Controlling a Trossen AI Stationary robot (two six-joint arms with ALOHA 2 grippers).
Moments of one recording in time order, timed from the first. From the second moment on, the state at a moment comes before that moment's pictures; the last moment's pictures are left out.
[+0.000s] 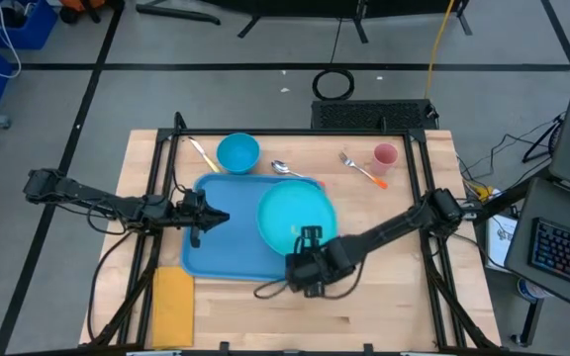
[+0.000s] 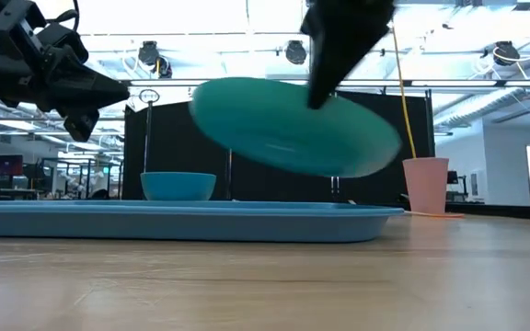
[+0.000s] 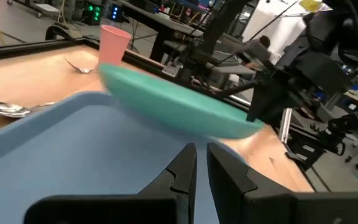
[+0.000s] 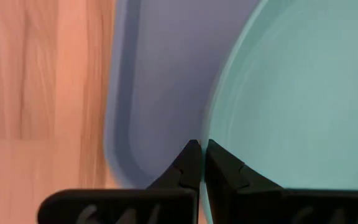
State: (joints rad) left arm -0.18 0.57 0.01 0.50 -0.19 -0.43; right arm 0.40 1.99 1.69 -1.01 0.37 0.26
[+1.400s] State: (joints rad) left arm -0.38 0.57 0.01 0.70 -0.16 -0.36; right arm 0.27 2.18 1.70 -0.65 0.23 -0.30
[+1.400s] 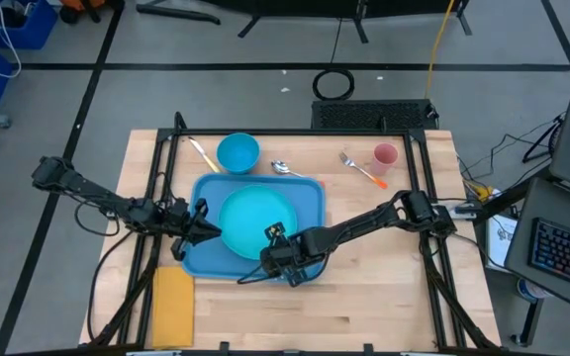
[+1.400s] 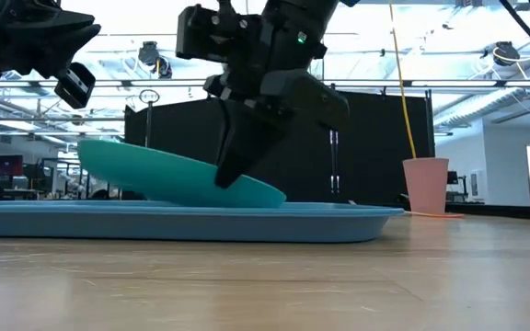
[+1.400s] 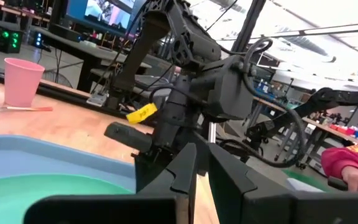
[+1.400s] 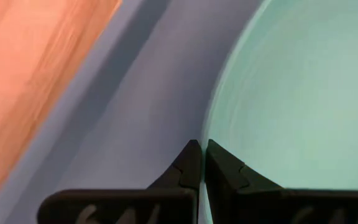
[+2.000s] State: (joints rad) left arm -0.38 0.57 0.01 0.68 -0.15 -0.38; right arm 0.28 2.20 1.69 -0.63 0.21 -0.30
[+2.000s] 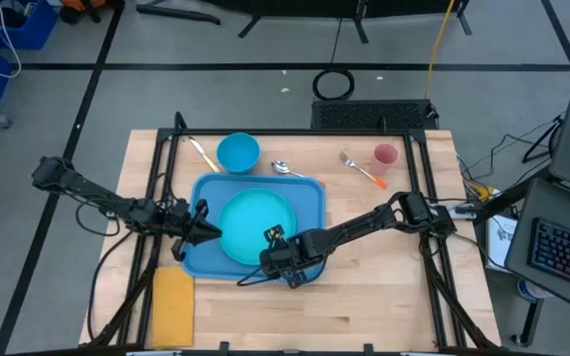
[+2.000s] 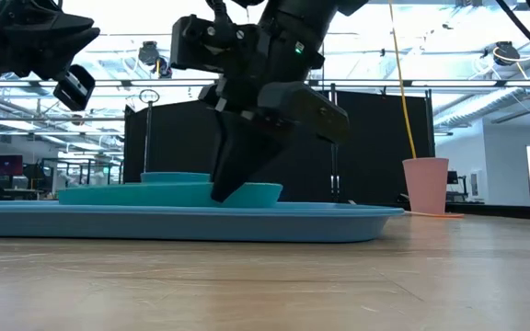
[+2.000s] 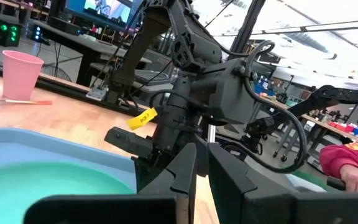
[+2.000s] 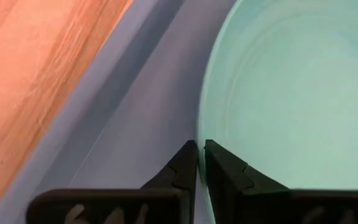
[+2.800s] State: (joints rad) left arm -0.41 0.57 0.01 0.63 -0.16 -0.40; right arm 0.38 2.07 1.69 -0.82 0.21 -0.04
